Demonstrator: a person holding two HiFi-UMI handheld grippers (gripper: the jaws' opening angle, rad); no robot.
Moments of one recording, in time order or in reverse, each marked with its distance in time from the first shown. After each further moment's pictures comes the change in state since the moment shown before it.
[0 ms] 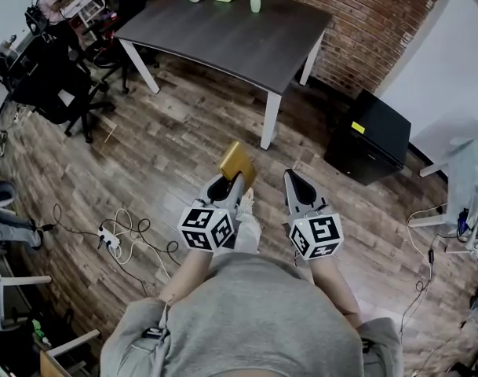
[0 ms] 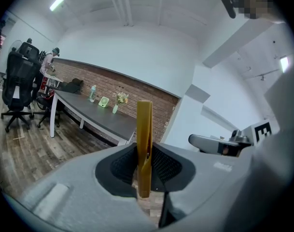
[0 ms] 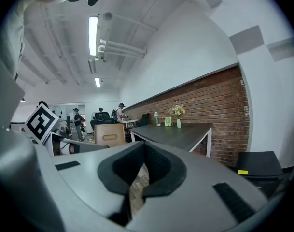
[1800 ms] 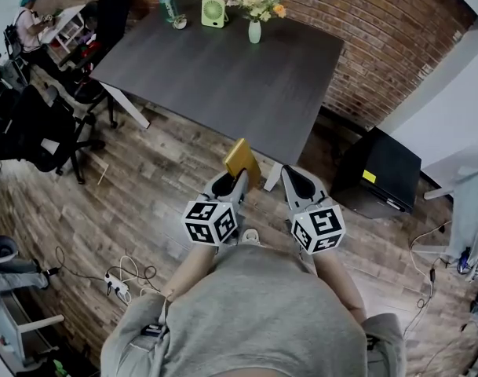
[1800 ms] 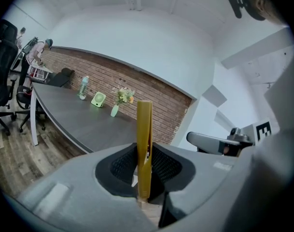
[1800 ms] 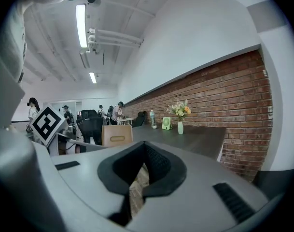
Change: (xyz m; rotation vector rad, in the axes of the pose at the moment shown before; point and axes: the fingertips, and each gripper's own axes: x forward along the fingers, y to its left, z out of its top) left arm 0.276 0.161 0.135 -0.031 0.067 -0.069; right arm 0.309 -0.128 0.067 -0.011 0.044 0.010
